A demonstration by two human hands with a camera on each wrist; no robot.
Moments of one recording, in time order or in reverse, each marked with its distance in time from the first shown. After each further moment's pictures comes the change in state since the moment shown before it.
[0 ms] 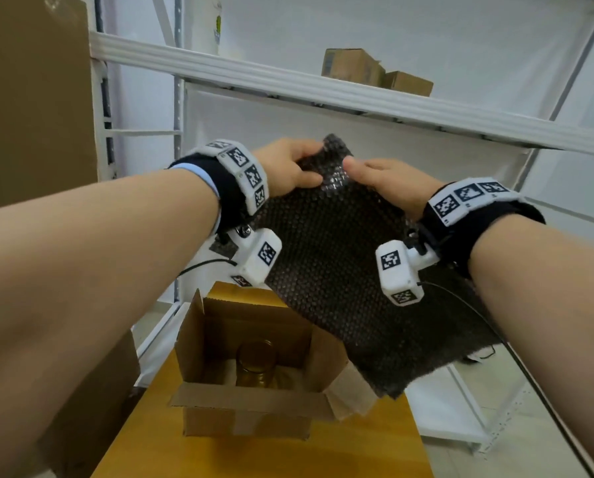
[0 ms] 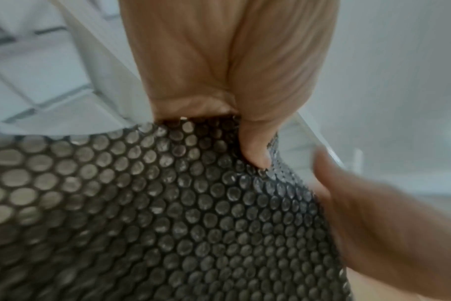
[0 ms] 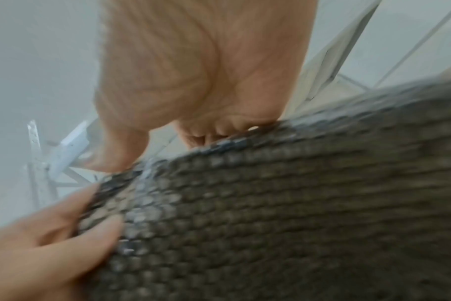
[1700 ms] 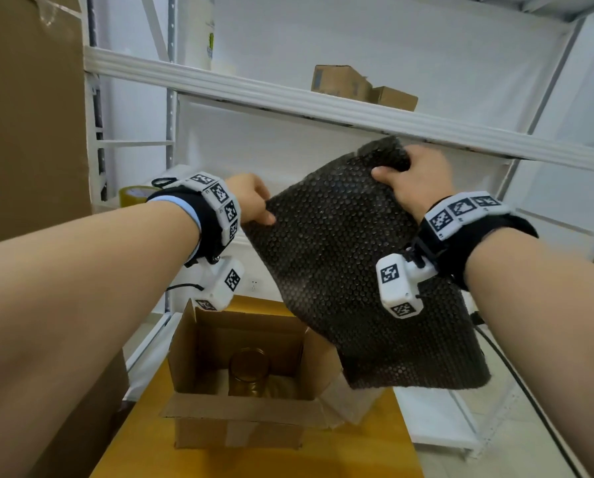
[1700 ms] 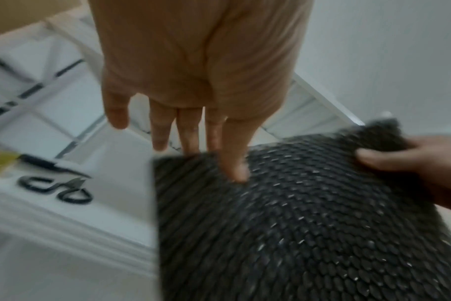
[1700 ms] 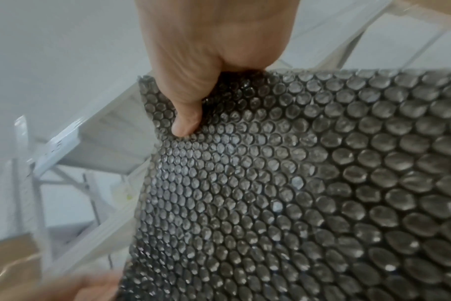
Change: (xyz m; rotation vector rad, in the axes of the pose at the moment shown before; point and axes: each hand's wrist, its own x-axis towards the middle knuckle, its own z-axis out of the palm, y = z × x) left_hand -0.023 -0.022 -0.007 0.238 0.117 -0.374; right_hand -0.009 0.012 -0.020 -0.094 0.606 -0.008
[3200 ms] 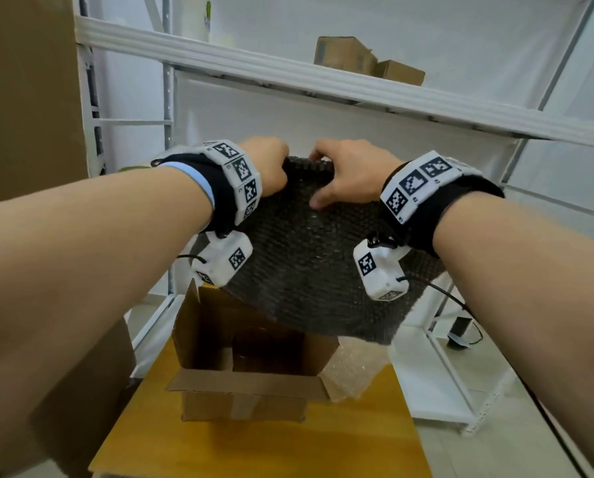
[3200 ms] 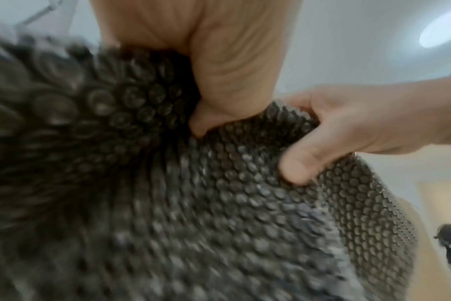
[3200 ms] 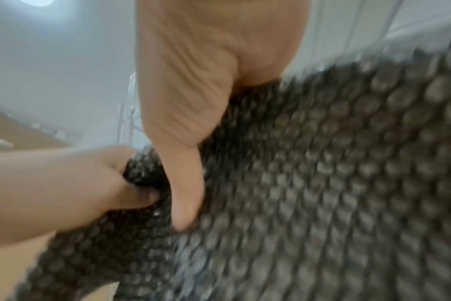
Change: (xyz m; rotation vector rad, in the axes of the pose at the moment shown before) left_hand -0.008 0.029 -0.004 0.512 0.100 0.265; right_hand -0.020 -0.061 0.030 -0.464 -0.571 -0.382
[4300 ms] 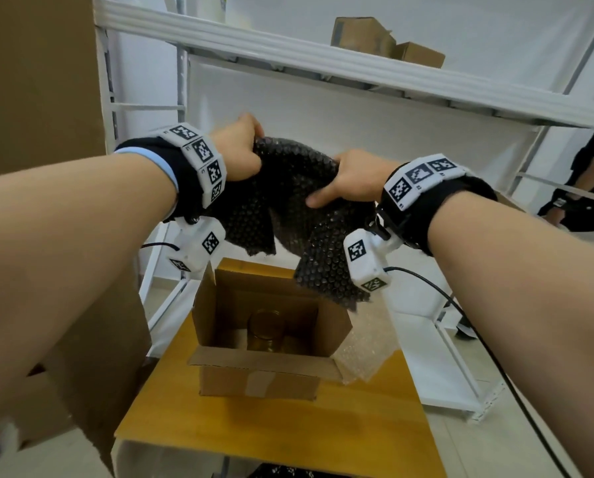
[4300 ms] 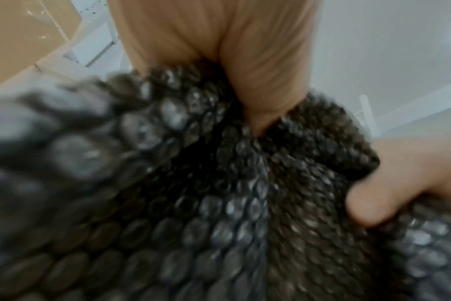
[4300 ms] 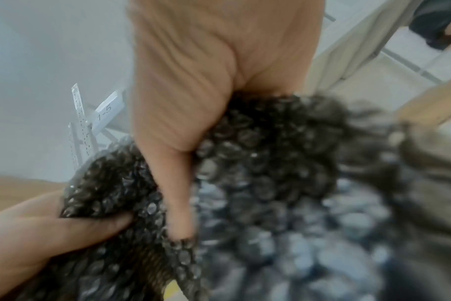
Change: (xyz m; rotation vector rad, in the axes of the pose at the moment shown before) left_hand -0.026 -0.057 0.004 -0.317 0.040 -0.150; right_hand 0.003 -0.018 0.030 0.393 -0.132 0.179
